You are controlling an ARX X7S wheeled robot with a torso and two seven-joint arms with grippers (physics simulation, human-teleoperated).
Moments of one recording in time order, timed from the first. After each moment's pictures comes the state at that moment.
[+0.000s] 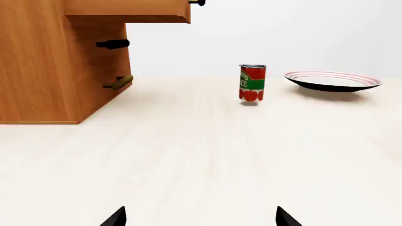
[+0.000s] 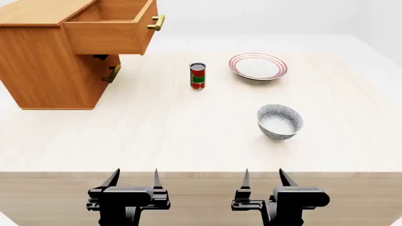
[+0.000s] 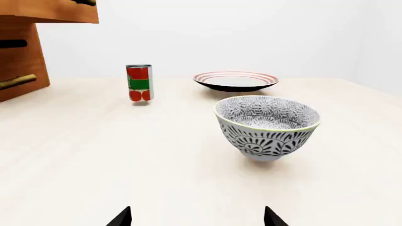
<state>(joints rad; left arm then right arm) 0.00 0.00 0.00 0.00 0.00 0.00 0.00 0.00 0.00 0.00 0.00 0.00 0.00 0.00</state>
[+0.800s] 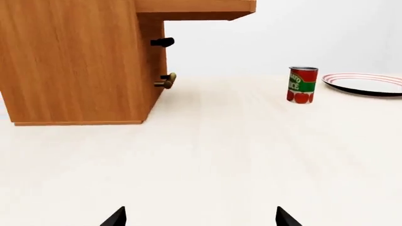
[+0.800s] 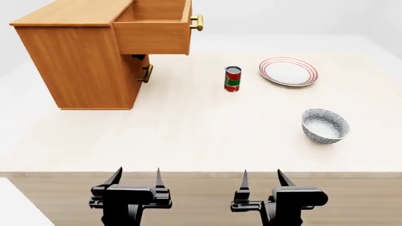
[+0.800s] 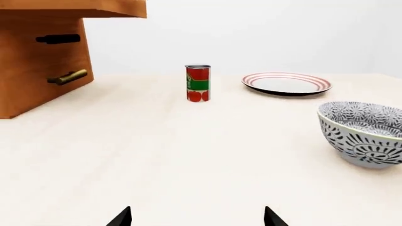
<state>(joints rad) -0.02 -0.07 0.09 -0.02 -0.06 0.00 -0.08 0.00 0.07 -0.08 0.00 0.08 0.02 0.07</state>
